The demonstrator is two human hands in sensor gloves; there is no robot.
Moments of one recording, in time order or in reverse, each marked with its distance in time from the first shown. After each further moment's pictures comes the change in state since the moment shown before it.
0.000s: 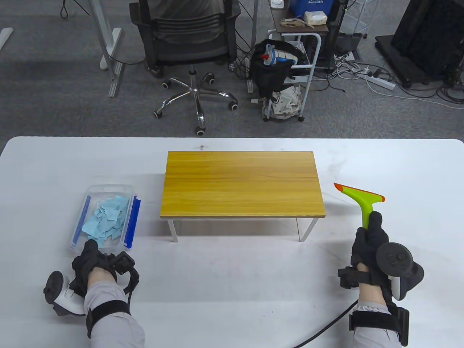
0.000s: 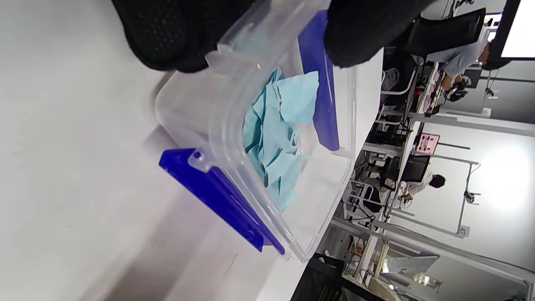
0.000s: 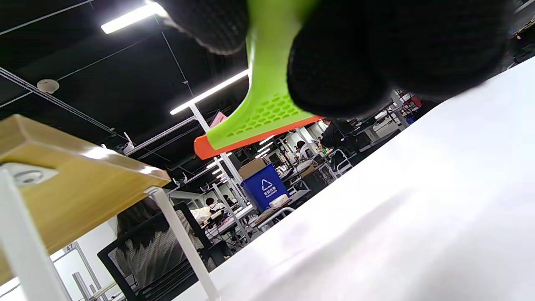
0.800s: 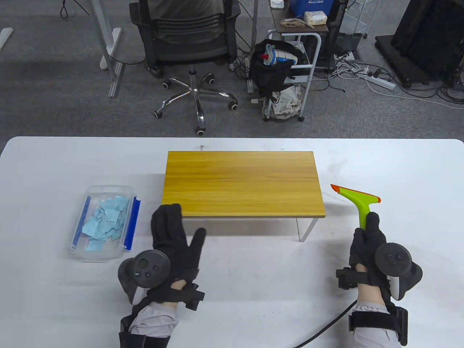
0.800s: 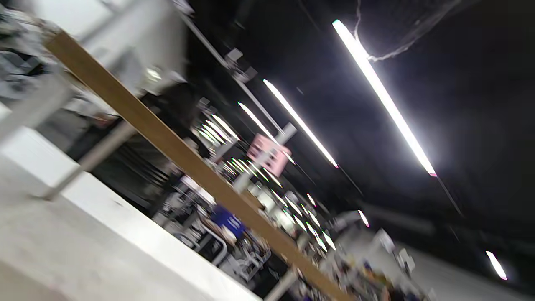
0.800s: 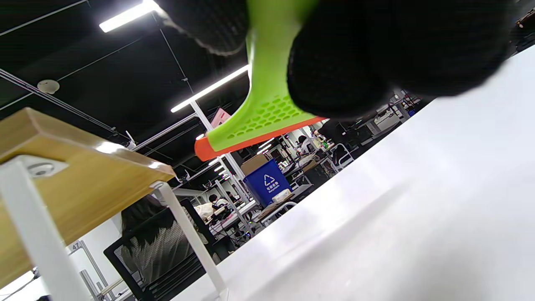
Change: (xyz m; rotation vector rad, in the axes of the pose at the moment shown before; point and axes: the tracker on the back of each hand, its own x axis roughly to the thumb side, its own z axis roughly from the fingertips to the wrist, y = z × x) left_hand 0.005 -0.156 0.196 -0.603 -1.277 -0.975; right_hand 0.000 0.005 0.002 0.020 0.001 -0.017
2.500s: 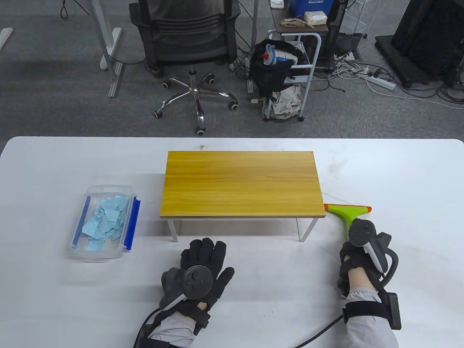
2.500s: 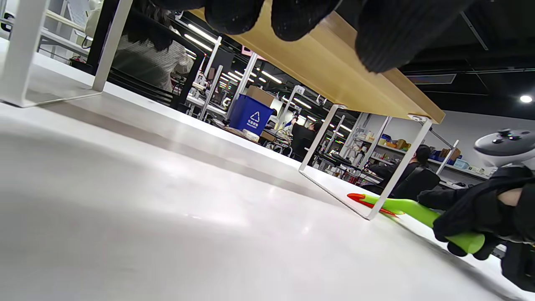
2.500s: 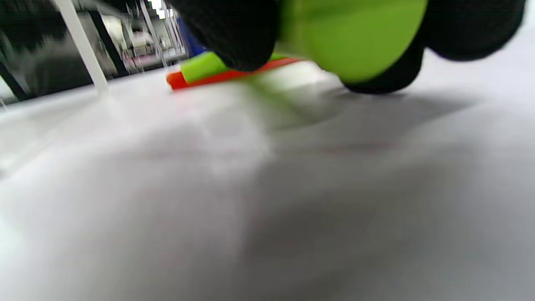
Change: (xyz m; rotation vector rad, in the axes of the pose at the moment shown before) left_hand -0.036 -0.087 0.025 -0.347 0.045 -0.217; right_hand -0.012 0.067 -0.023 0.507 0.192 0.560
